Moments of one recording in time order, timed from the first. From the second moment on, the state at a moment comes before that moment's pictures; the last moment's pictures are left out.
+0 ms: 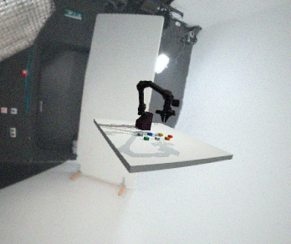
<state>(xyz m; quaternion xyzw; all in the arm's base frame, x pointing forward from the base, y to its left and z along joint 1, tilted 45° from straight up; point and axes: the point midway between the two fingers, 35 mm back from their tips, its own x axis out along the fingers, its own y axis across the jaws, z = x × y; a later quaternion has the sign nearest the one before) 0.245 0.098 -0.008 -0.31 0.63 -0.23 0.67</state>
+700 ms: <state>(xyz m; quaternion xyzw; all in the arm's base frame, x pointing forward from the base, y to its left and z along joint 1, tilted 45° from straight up) 0.241 0.039 -0.064 -0.30 0.63 -0.23 0.68</state>
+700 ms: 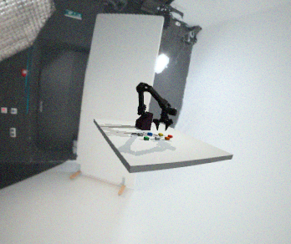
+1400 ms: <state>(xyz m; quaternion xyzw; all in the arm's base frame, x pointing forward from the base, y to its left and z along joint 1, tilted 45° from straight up) 0.244 0.015 -0.086 -0.30 0.63 -0.23 0.68</state>
